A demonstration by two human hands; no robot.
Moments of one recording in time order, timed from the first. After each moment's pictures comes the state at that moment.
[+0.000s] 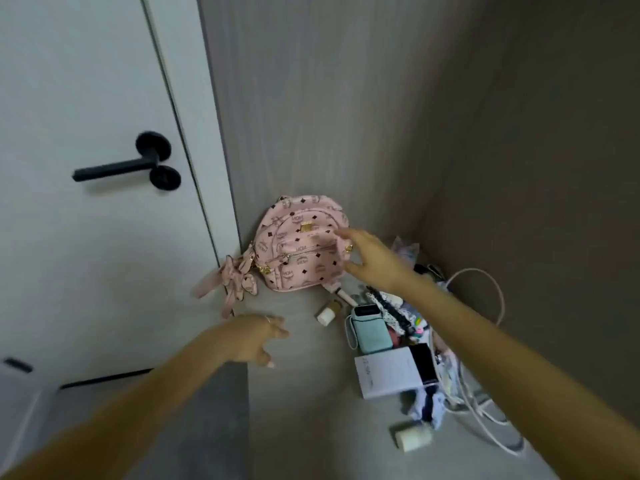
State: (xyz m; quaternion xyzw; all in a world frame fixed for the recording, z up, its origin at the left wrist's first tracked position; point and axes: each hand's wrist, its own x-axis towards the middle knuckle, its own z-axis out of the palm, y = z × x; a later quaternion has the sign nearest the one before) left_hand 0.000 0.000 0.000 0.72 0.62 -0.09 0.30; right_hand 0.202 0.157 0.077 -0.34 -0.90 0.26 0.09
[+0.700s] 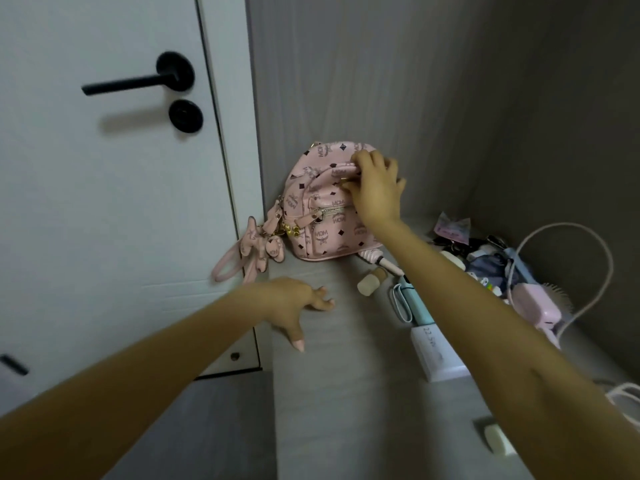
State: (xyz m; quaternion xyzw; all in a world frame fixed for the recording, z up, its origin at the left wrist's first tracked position) left_hand -0.003 0.020 -0.077 0.75 0.60 -0.13 0.24; right_hand 0.107 0.179 -0.019 -0.42 -0.82 0.05 0.39
